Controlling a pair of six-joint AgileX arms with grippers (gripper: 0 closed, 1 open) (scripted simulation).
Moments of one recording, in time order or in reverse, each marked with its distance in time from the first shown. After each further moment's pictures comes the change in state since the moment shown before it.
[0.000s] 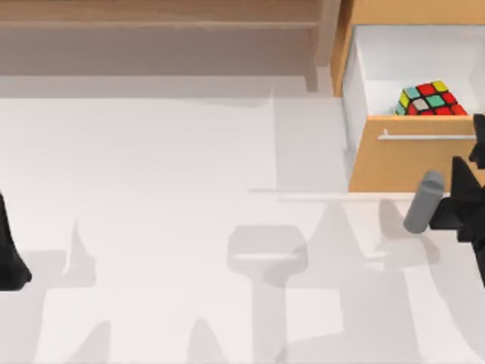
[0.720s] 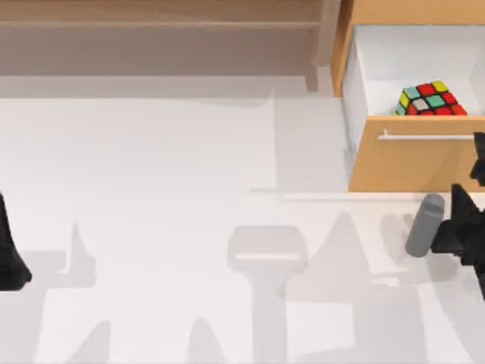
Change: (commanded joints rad) left arm 0.000 0.000 0.000 0.000 0.000 0.000; right arm 0.030 -0.008 -0.070 0.063 0.030 0.000
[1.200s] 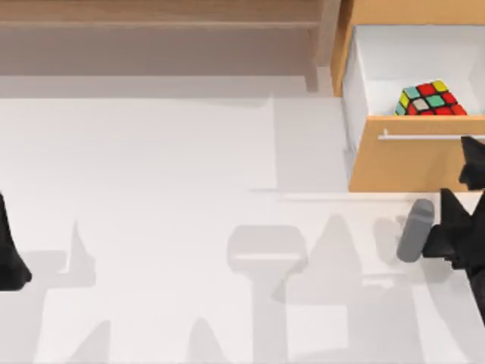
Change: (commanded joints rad) left arm 0.000 0.000 0.000 0.000 0.000 0.000; right arm 0.037 0.041 0.010 -0.017 -0.002 0.004
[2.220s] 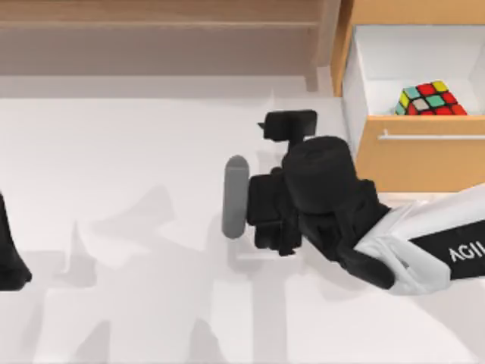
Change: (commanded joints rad) left arm 0.000 0.000 0.000 0.000 0.000 0.000; right arm 0.392 -0.106 0.642 -1.156 -0.060 0.421
